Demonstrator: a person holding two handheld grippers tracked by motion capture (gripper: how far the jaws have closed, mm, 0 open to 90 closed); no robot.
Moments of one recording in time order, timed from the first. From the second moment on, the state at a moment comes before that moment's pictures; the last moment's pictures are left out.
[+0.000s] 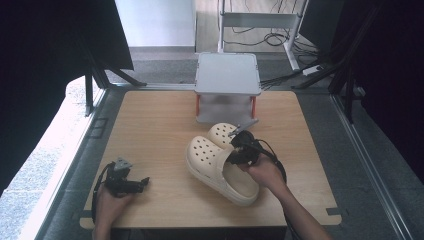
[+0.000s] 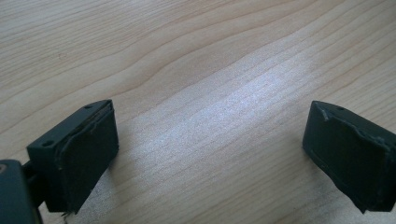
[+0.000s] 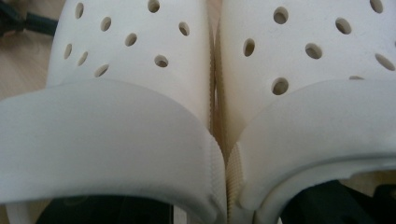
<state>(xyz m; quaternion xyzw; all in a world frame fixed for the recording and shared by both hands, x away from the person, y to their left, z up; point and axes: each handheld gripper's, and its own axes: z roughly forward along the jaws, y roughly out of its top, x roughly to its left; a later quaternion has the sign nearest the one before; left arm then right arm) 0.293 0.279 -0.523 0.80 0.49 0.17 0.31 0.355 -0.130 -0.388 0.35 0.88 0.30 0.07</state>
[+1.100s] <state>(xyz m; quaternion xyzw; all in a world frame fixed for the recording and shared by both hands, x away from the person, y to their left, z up) 0.293 0.279 -0.522 0.80 0.49 0.17 0.31 0.432 -0.151 -0.271 0.45 0.83 0.31 0.13</state>
